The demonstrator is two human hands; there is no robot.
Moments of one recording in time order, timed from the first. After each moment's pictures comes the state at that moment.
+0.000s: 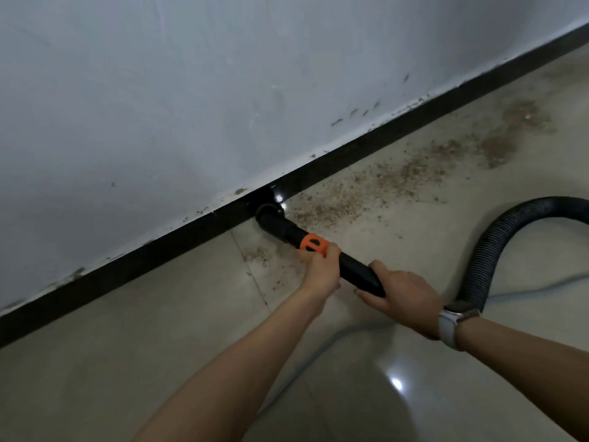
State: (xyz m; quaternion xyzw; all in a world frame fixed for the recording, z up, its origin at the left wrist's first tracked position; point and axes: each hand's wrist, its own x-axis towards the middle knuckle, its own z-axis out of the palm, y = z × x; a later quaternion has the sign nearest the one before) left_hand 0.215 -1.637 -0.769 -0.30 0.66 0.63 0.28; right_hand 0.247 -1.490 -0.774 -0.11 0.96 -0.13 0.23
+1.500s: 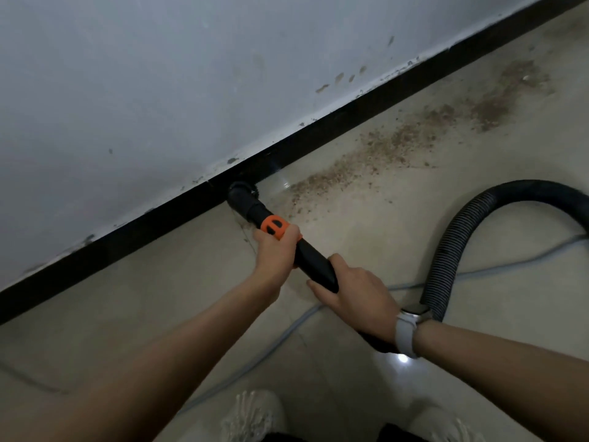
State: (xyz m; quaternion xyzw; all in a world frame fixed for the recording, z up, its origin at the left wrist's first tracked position) left_hand 0.262 -1.684 -0.736 -0.32 0.68 0.63 0.18; right_hand 0.318 -1.549 -0.748 -0.06 0.93 -0.27 0.22
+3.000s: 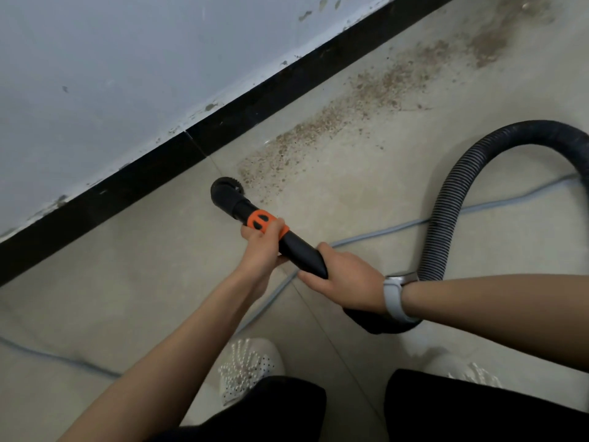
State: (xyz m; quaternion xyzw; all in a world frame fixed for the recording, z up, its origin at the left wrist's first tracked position) left_hand 0.322 -1.692 -0.770 -0.35 0.62 0.67 0.21; right_hand 0.362 -1.550 -0.771 -0.08 0.89 -0.32 0.32
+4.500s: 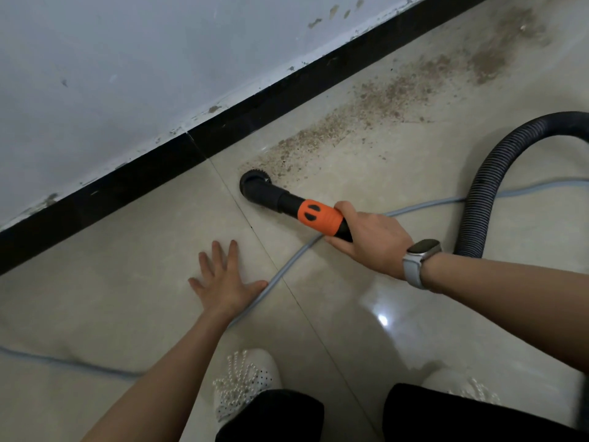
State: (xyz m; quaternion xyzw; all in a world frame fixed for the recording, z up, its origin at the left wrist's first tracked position) left_hand 0.357 -1.774 -0.868 -0.15 0.93 0.12 0.31; right_hand 0.304 -1.515 -0.770 -0.15 0.97 -0.11 0.15
